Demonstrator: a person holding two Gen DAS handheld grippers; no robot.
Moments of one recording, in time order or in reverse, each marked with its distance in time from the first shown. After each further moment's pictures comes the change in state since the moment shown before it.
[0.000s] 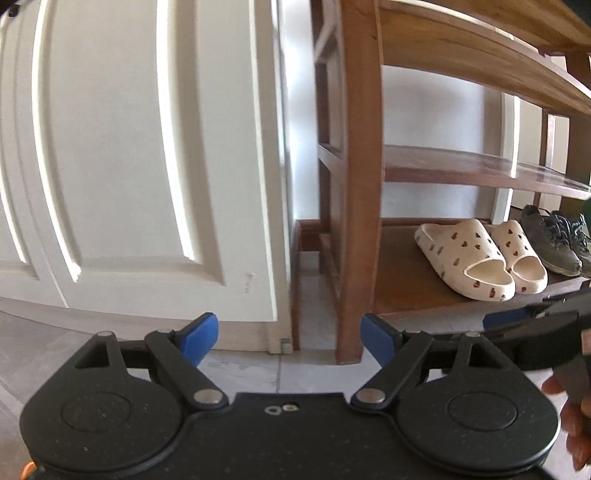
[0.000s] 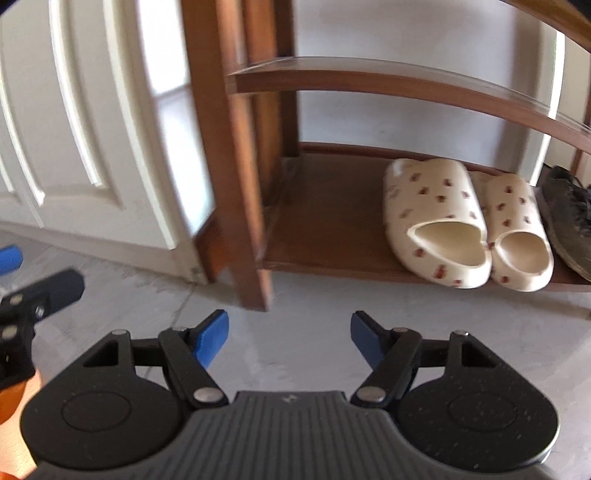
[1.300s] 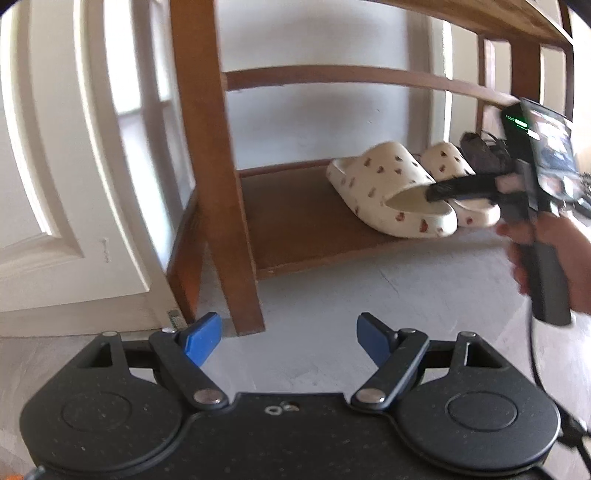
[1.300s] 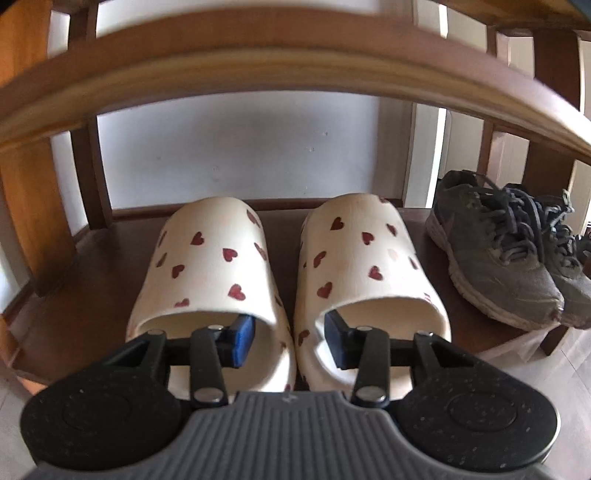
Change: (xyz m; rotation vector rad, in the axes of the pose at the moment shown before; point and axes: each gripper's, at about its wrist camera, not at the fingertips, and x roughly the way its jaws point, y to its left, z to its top) left arm 0.063 -0.104 -0.033 0.114 0.118 -0.173; right arm 0.073 -0.197 0.017 0.145 -0.234 -0.304
